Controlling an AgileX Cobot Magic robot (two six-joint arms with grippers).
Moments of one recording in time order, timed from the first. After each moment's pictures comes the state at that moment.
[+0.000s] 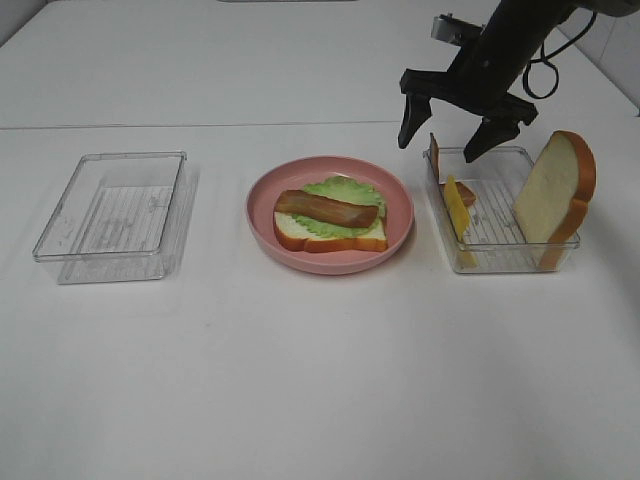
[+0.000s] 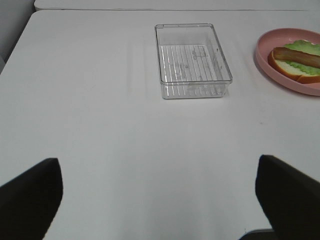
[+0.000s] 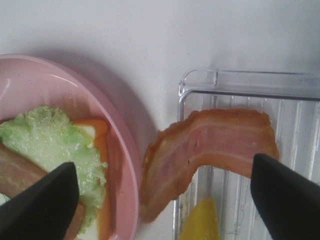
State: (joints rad) left arm 0.05 -0.01 -0.51 -0.10 1.08 0.02; right arm 0.14 2.42 -2.14 0.31 1.23 0.02
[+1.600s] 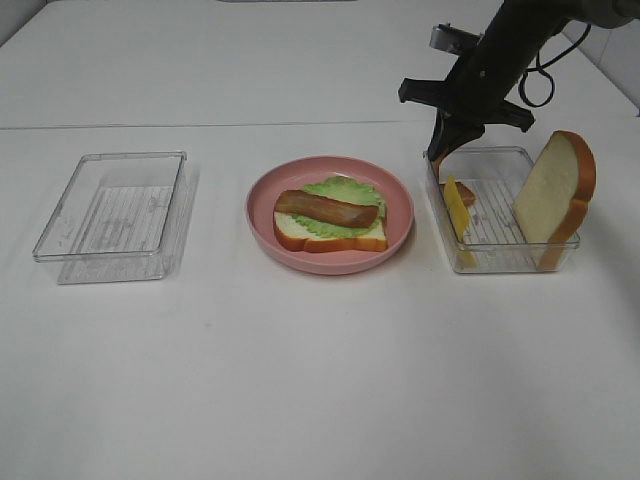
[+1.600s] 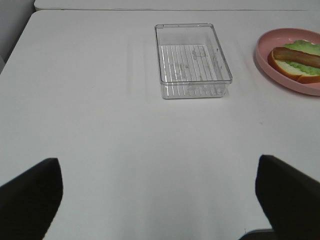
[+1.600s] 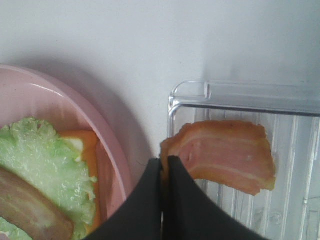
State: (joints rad) left arm 0.05 -0.01 -0.51 -0.10 1.08 0.02; right arm 0.14 2.44 -2.14 0.30 1.19 0.02
